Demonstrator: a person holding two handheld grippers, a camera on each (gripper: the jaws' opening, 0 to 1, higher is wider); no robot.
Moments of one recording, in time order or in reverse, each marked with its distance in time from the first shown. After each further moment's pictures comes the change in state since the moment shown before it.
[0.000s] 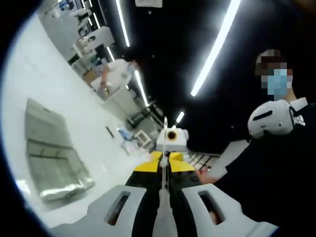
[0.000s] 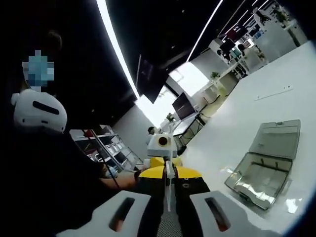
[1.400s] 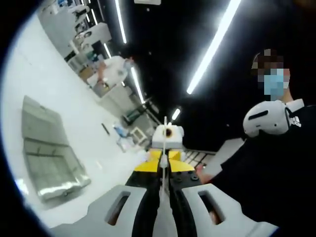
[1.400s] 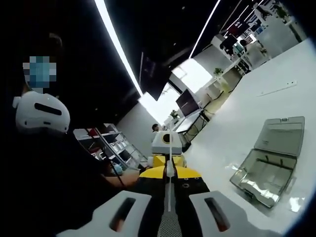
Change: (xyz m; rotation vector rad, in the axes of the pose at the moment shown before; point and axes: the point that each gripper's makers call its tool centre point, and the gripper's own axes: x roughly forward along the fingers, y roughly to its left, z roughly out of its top) left arm -0.002 -0.006 -0.003 -0.011 0.032 -0.038; right arm 0.001 0.006 -0.003 0.013 0.032 0.034
